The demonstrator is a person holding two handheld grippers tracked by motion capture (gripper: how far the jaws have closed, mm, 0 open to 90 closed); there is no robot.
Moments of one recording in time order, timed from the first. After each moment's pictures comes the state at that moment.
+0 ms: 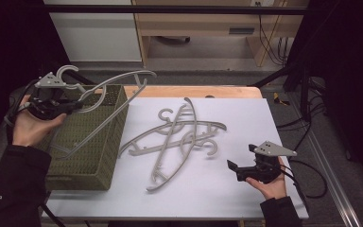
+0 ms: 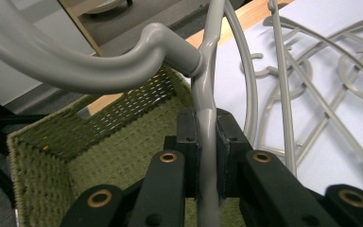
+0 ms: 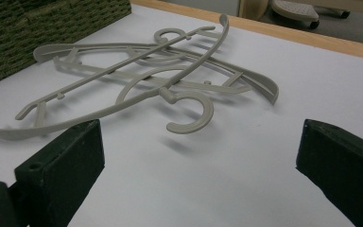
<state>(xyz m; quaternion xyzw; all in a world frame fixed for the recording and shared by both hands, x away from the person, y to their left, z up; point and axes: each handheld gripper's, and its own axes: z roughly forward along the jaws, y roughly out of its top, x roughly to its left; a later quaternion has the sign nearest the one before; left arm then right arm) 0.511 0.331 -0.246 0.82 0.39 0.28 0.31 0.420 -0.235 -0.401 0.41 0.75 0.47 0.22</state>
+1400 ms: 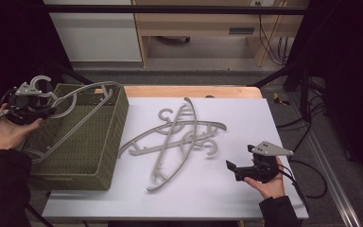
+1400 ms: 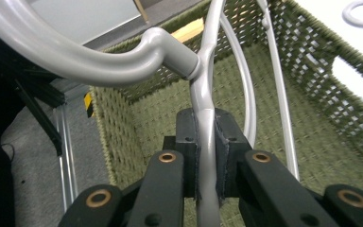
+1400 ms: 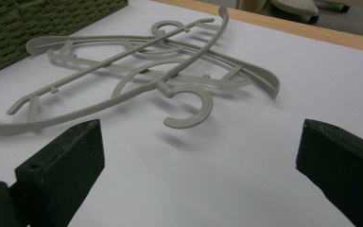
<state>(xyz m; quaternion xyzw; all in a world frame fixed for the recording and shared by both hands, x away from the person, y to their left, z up) 0.530 0.414 -0.298 0.79 0.46 0.30 0.26 0.424 -0.233 -0.406 0.41 0.76 0.46 0.21</state>
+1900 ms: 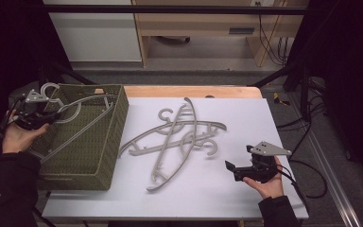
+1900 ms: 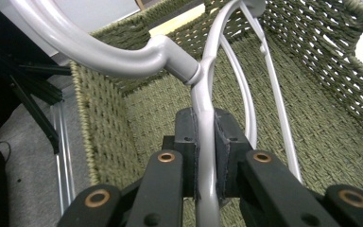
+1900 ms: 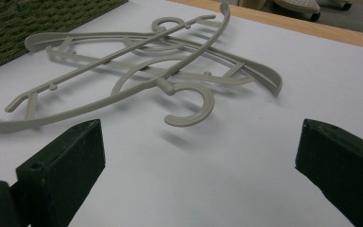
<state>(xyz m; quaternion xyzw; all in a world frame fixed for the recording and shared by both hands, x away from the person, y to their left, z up) 0.538 0.413 -0.330 0.80 0.46 0.30 0.26 0.425 -0.230 -0.408 0.41 0.76 0.45 0.21</state>
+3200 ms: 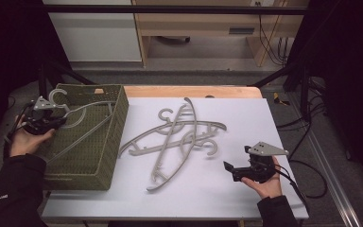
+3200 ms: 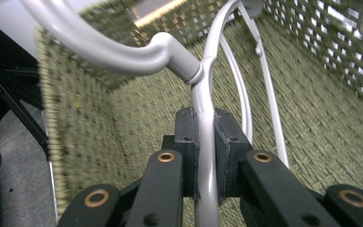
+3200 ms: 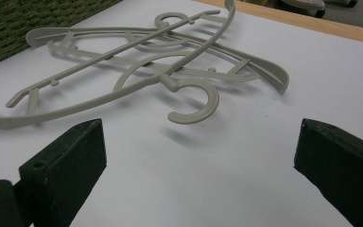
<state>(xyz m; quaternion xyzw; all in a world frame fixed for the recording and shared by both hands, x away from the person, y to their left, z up) 0.544 0.413 -0.359 0.81 0.44 0.28 0.26 0.426 -0.227 -0.411 0.41 0.77 0.45 0.21</state>
